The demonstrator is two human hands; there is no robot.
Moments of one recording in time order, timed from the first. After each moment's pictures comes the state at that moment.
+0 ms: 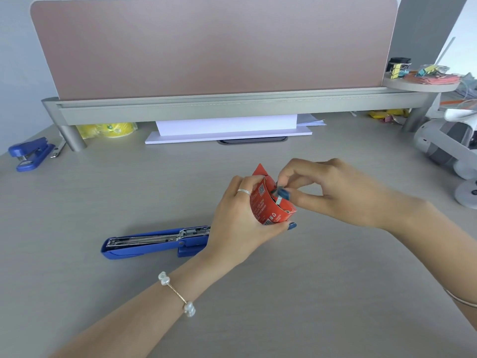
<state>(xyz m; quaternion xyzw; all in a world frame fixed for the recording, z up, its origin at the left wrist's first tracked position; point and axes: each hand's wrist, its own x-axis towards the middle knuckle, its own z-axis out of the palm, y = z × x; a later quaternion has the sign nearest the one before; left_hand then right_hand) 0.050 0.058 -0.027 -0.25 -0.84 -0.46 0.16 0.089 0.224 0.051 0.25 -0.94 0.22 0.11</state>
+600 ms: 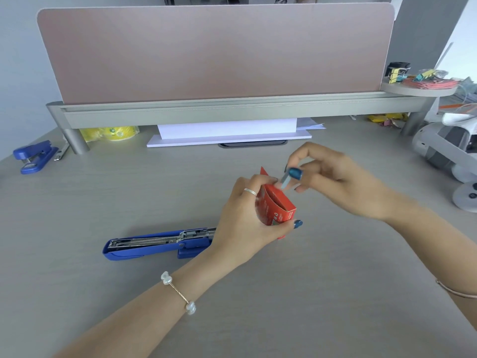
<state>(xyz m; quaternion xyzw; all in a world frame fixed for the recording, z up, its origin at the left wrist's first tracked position) 0.051 0.065 -0.021 -0.28 -0.81 -0.50 0.12 0.081 0.233 0.053 0.23 -0.86 0.45 0.07</state>
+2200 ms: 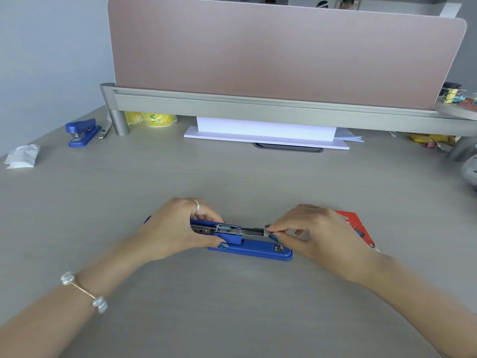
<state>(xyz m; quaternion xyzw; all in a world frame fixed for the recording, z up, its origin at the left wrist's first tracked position) 0.033 -0.093 -0.021 -0.23 -0.90 -0.37 0.00 0.080 0.160 -0.003 0.28 -0.93 0.21 0.14</state>
